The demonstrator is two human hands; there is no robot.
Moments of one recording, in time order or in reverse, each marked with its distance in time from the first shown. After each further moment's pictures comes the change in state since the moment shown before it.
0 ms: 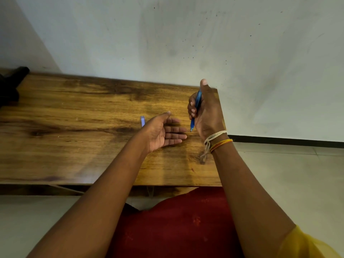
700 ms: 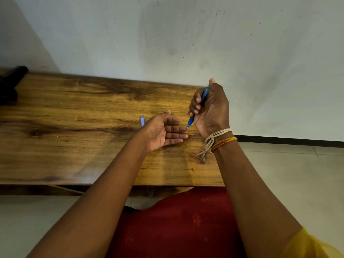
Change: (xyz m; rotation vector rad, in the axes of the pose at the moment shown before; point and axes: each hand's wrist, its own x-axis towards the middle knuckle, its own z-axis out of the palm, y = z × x) left_hand 0.001 -0.002 -0.001 -0.013 -0.024 0.018; right_hand -0.001 -0.011 -0.002 0.286 -0.027 0.085
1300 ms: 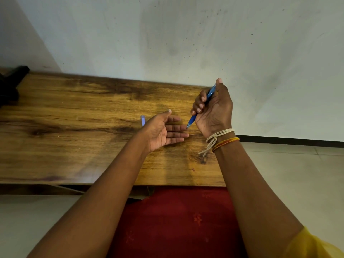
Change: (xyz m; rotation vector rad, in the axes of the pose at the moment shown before) left_hand -0.001 0.002 0.000 -0.018 -0.009 0.006; right_hand 0.000 0.000 0.000 0.105 0.088 0.007
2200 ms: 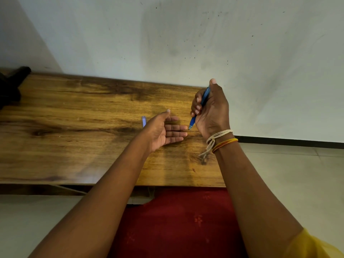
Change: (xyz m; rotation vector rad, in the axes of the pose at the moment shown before) left_hand -0.002 0.000 0.003 -0.006 0.070 0.044; right_hand 0.002 0.003 0.001 -0.130 -0.048 -0.035
